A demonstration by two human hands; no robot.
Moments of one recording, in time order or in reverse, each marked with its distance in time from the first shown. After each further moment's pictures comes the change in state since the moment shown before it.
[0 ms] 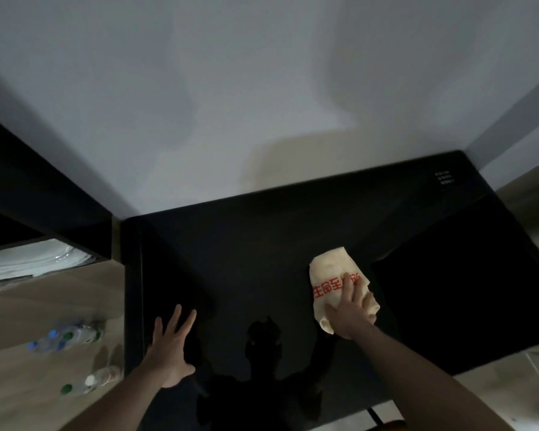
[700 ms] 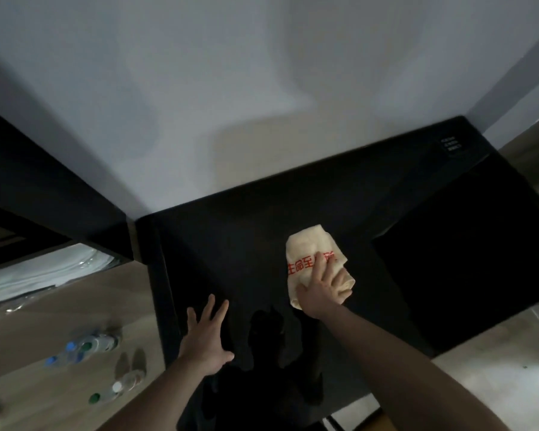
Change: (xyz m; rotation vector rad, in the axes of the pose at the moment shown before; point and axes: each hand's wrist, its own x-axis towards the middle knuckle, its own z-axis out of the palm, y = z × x) left_hand 0.003 -0.019 -0.014 0.038 0.046 0.154; right_hand -0.039 -0.124 0.078 0.070 0.076 -0.005
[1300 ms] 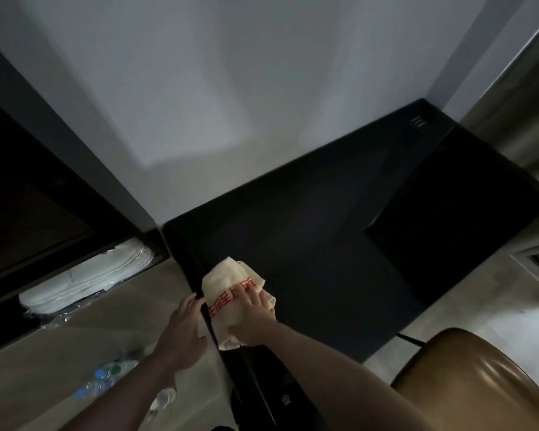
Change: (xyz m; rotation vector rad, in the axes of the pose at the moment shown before) left_hand -0.053 -0.144 -0.057 -0.015 0.128 0.236; right_hand -0.145 -0.138 0.131 0.157 -0.285 -0.329
